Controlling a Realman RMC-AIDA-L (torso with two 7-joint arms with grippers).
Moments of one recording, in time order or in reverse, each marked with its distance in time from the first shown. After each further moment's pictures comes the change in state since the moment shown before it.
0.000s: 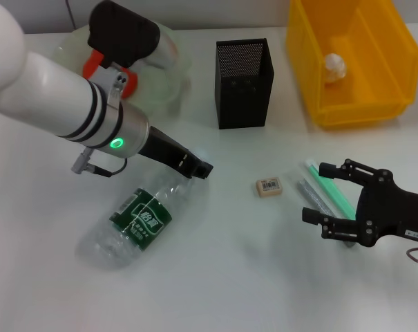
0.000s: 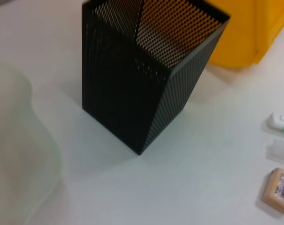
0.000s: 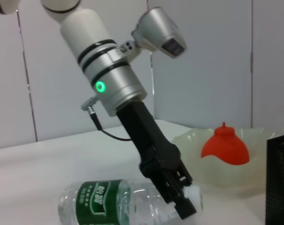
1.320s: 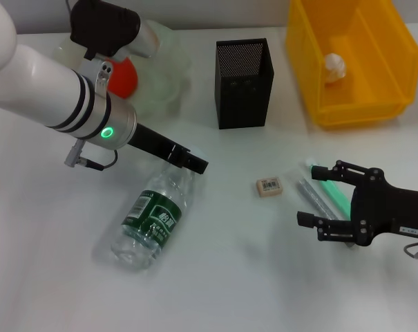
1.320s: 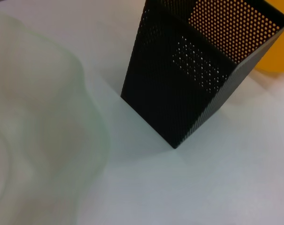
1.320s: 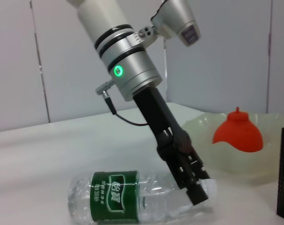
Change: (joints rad) left arm -0.062 -0.004 -0.111 -0.131 0.013 -0.002 -0.010; right arm 0.020 -0.003 -0.070 -0.052 -0.012 0.026 0.062
